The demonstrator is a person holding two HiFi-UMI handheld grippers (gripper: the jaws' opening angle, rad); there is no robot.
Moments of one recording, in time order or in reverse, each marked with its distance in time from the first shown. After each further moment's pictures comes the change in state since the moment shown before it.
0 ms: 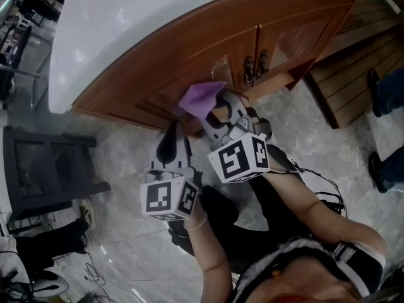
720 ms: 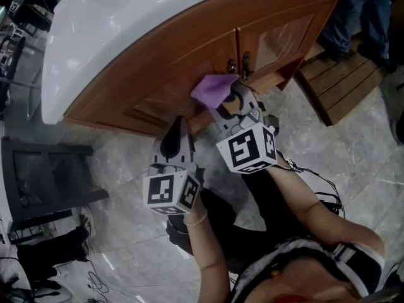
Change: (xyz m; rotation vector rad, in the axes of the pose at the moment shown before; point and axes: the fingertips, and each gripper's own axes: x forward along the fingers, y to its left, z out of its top) left arm 0.029 -0.033 -0.009 -0.009 0.019 -0.082; right arm -0.022 -0.051 -0.037 0.053 0.067 -0.096
